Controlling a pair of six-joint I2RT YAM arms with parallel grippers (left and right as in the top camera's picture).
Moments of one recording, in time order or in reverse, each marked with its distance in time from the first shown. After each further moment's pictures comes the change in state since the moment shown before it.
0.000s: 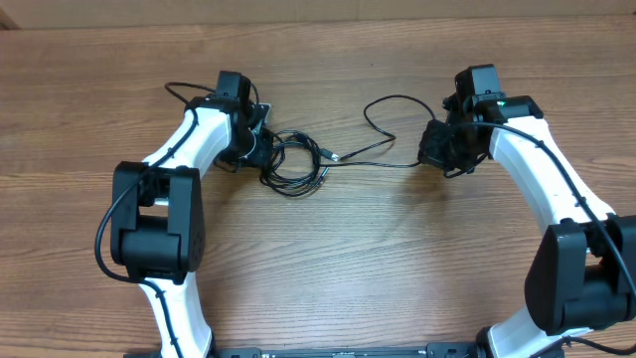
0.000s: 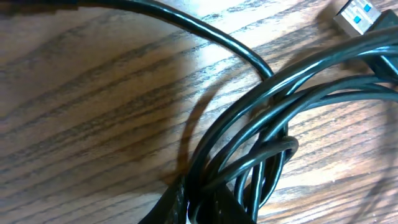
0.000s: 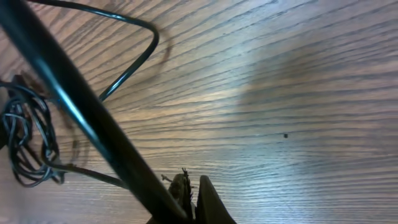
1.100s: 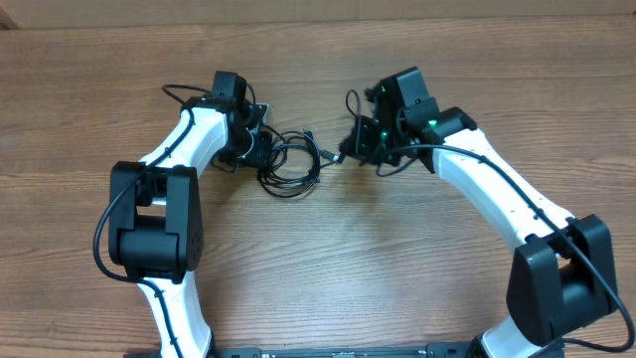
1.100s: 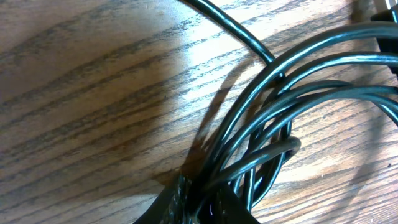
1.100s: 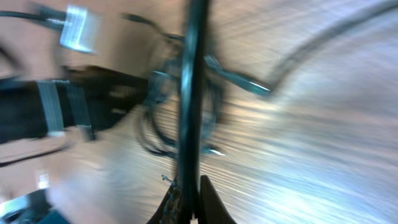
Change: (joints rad) left arm 0.013 0.000 -0.002 -0.004 0.057 -0.002; right arm 0.282 0.000 0.000 0.274 -0.183 0.167
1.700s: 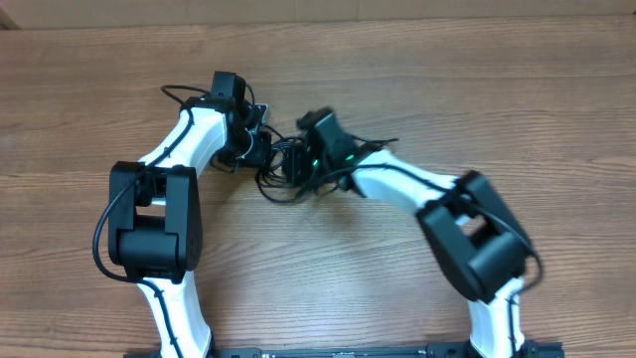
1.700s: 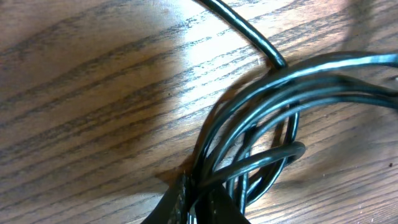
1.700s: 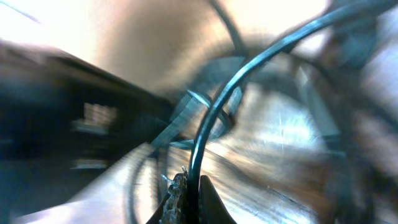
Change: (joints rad) left arm 0.002 -0.001 0.000 -0.003 0.003 -0.004; right arm 0.229 0.282 -0.012 0.504 0.095 0.078
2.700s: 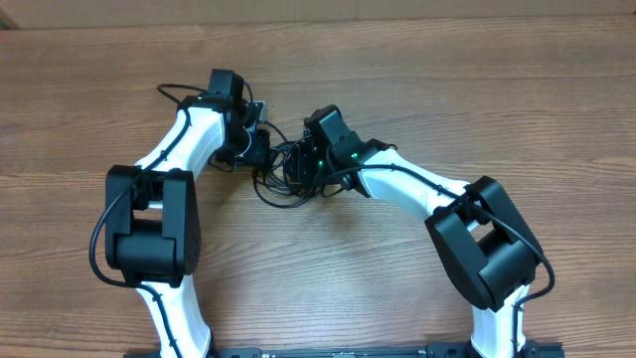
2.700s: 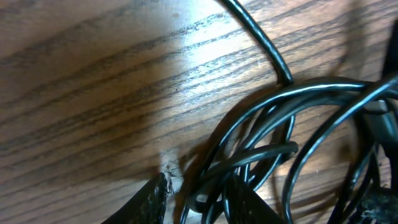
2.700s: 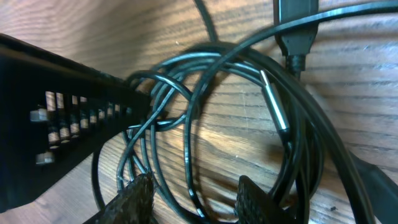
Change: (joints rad) left arm 0.000 -0.024 -0.001 -0.010 -0.008 -0.027; right arm 0.026 -0.007 -0.004 -0.109 0.083 0.003
